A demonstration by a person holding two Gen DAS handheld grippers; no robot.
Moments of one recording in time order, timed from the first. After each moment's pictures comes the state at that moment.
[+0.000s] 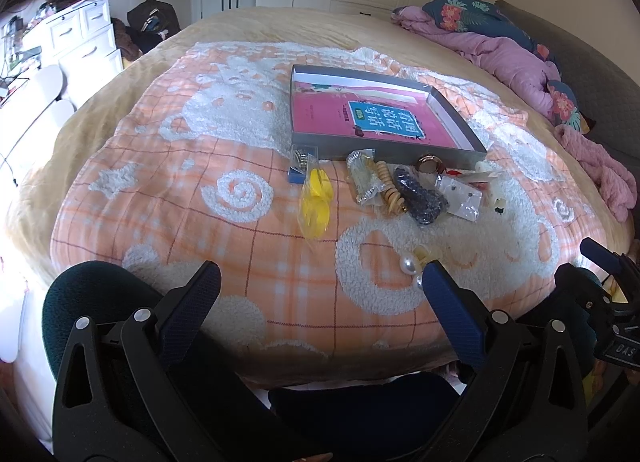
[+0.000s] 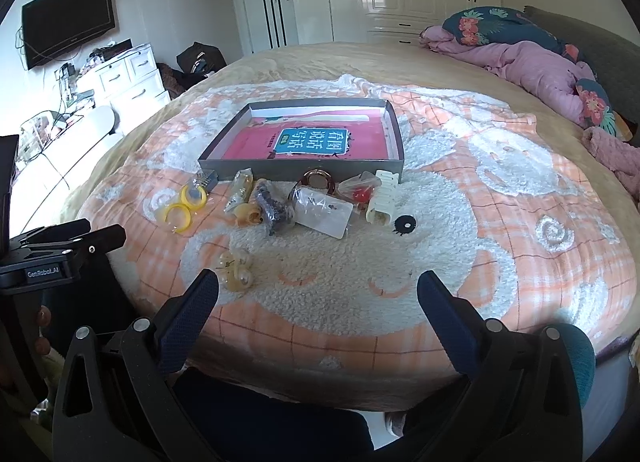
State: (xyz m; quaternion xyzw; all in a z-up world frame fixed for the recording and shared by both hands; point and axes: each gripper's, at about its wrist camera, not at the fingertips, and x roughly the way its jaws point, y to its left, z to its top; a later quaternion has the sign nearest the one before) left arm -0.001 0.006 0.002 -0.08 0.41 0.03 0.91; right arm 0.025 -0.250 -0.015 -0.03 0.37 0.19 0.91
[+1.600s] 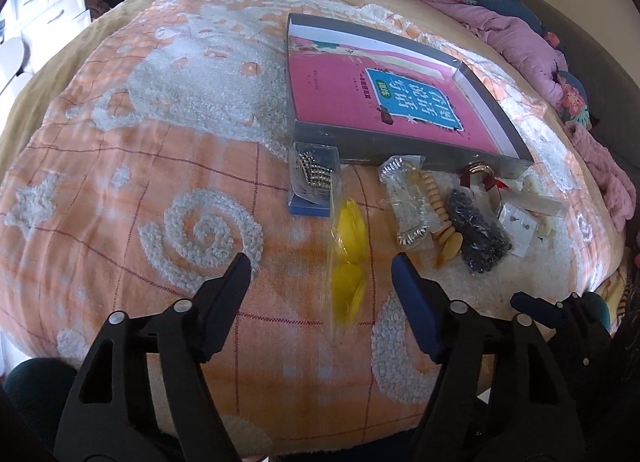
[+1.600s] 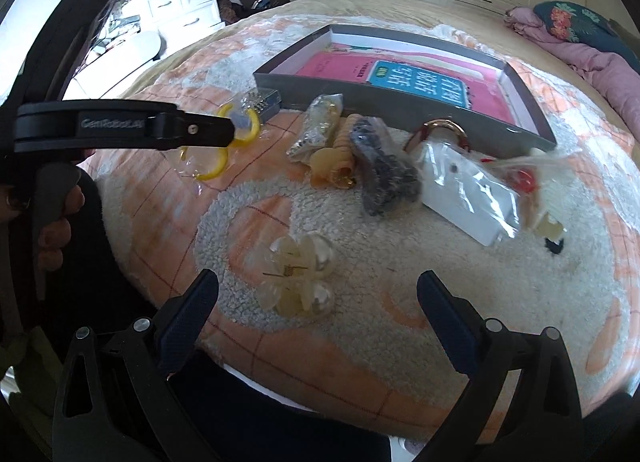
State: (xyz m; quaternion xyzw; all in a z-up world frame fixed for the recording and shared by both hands) left arm 0.109 0.042 -0.059 -0.11 0.48 -0.01 0.87; right arm 0.081 -0.146 -0.095 -0.11 0.43 0.30 0.85
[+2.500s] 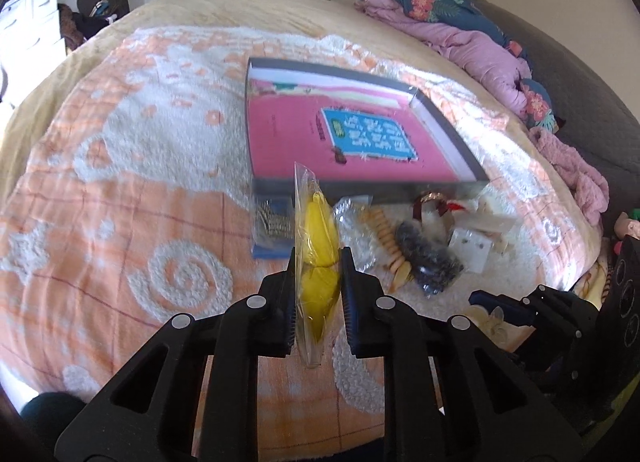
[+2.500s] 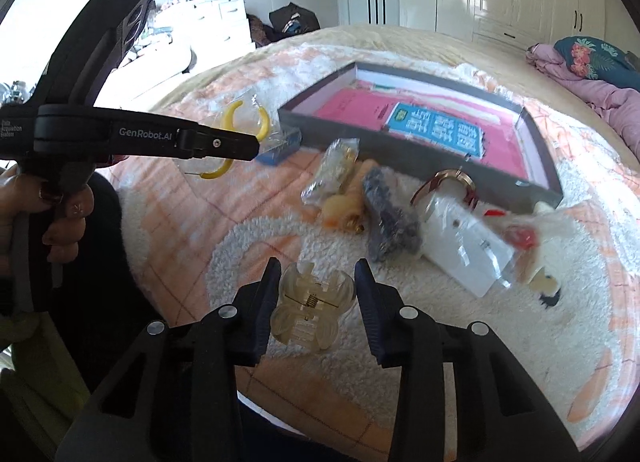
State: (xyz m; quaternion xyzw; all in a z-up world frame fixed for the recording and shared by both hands) left arm 0.111 0.035 -0.022 -0.10 0.43 -0.07 0.90; right arm 0.088 -0.159 -0.073 -0.10 0.37 0.35 0.86
